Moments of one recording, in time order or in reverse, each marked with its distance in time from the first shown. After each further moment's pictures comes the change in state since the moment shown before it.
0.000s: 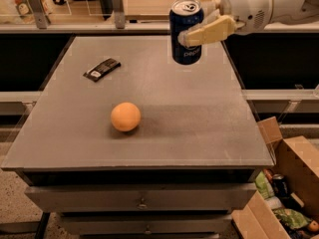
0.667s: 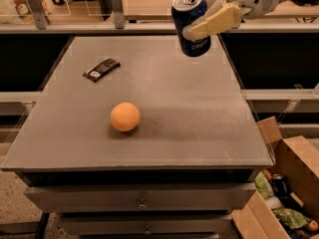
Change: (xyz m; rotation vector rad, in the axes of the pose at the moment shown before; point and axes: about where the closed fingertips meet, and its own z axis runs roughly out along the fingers) arm -0.009 -0.002 -0.009 0.018 0.186 -0.065
